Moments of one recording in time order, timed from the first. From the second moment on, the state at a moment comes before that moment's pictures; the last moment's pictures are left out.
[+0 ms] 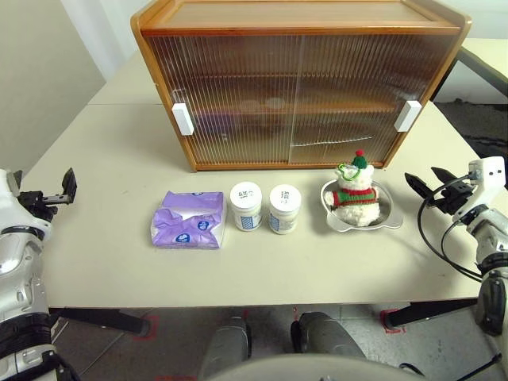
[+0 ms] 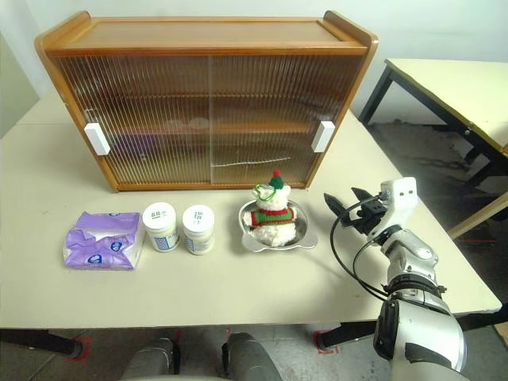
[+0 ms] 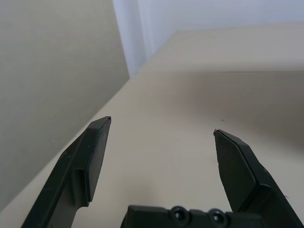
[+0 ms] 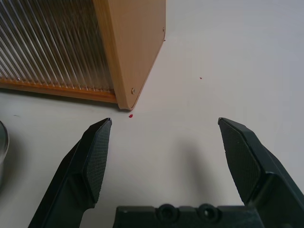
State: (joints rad) left arm -0.06 0.69 0.60 0.36 -0.27 -0.08 -0.27; right arm -0.57 -0.65 -0.37 1.22 0.26 -0.35 0.94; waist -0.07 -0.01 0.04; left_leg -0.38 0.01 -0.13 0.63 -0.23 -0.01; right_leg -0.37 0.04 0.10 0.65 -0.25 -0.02
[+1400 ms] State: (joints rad) left arm -0.23 0.74 0.41 0.32 -0.31 -0.06 -0.59; right arm -0.31 -0.70 -0.29 0.17 0.62 0.35 1.48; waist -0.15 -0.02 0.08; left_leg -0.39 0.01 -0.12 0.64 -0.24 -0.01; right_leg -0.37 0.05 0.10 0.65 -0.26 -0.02
